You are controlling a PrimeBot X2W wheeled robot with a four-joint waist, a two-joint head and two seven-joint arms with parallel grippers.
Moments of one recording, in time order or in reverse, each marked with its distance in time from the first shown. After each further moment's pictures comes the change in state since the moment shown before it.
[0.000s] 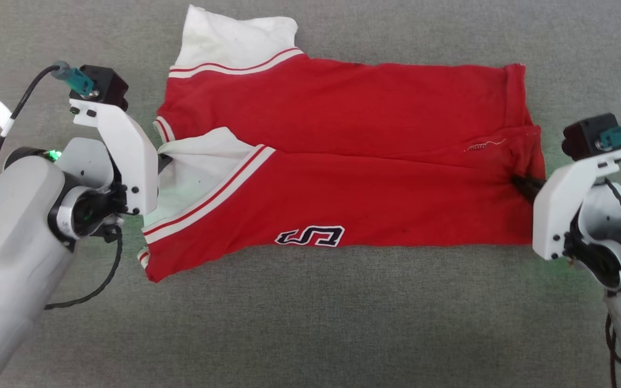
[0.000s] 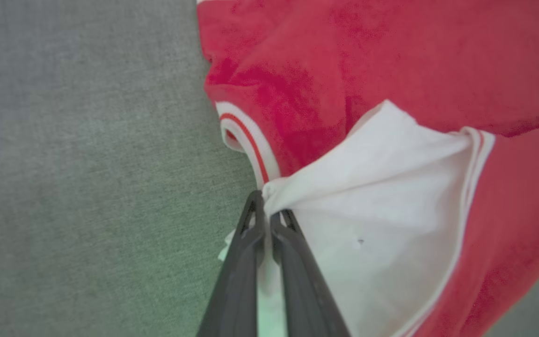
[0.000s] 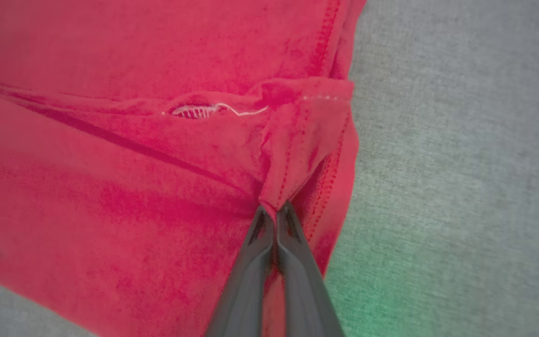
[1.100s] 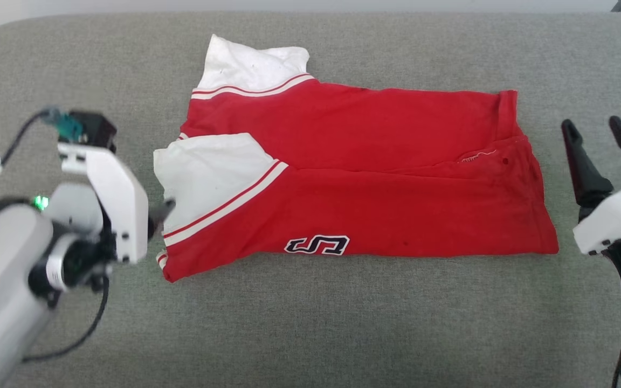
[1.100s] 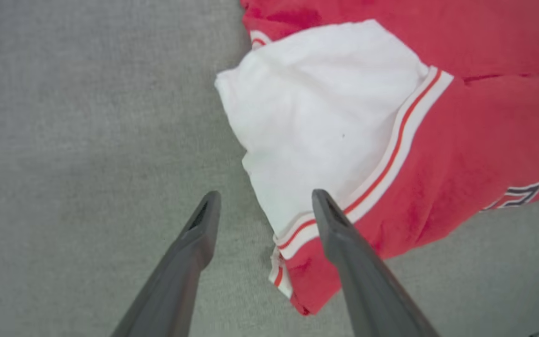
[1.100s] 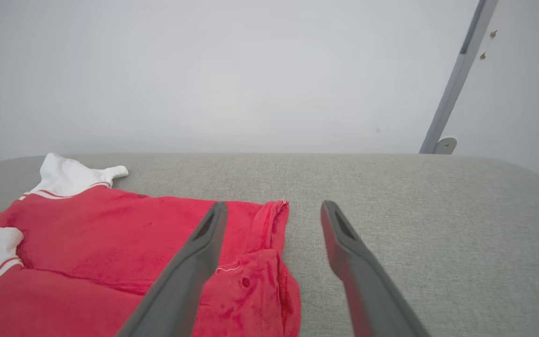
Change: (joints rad) left arm 0.137 0.125 0.008 -0.243 -0.029 0.148 0.043; right arm 0.139 0.115 -0.245 -0.234 -0.093 0.000 -0.370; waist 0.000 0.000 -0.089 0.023
